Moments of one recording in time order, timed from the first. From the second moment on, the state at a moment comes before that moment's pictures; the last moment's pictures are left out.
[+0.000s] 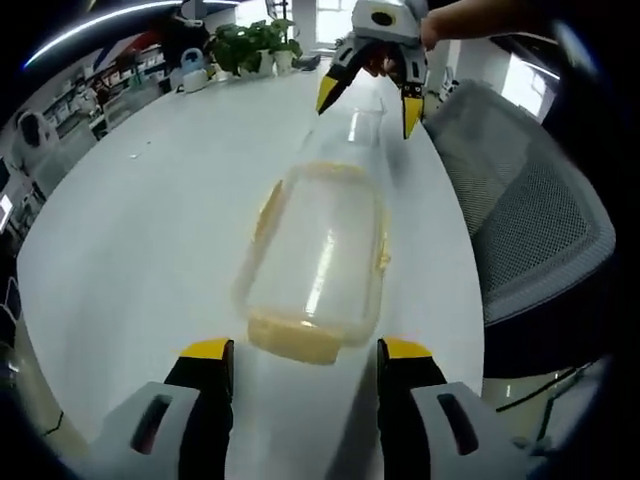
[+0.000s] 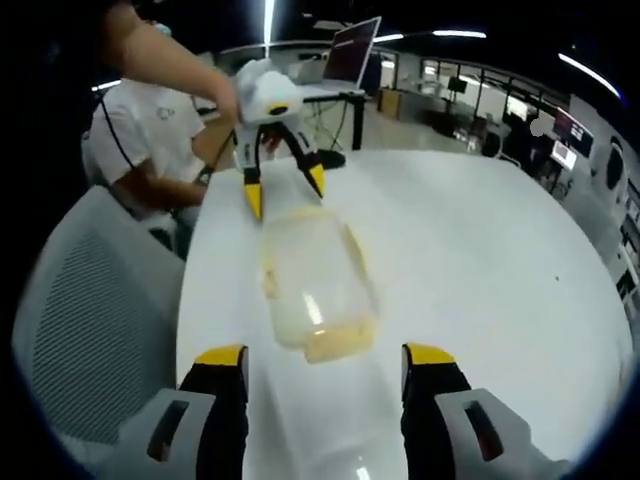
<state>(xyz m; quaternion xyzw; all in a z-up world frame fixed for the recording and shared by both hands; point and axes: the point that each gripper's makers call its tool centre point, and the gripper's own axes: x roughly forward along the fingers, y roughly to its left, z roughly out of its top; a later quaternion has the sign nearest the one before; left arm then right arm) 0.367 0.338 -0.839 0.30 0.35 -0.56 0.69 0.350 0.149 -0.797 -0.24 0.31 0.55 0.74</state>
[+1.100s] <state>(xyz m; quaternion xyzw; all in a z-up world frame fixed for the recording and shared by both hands) 0.367 0.332 -0.851 0.35 0.37 -0.59 0.62 0.361 0.166 -0.836 -0.32 0.36 0.58 0.66</state>
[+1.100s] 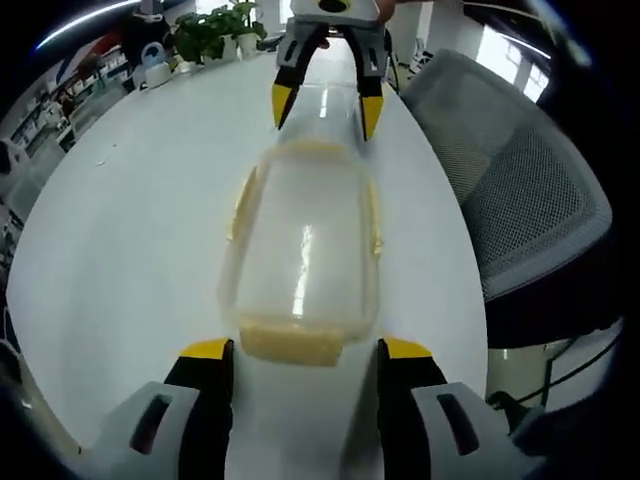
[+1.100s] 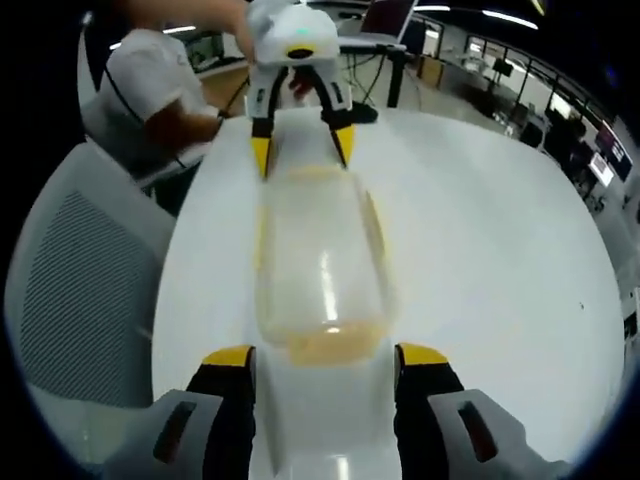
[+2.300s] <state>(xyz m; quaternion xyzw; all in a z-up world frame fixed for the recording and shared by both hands) 0.375 0.330 -0.855 0.37 0.38 -0.59 0.61 0.368 0.167 -0.858 -0.36 0.39 0.58 0.62</state>
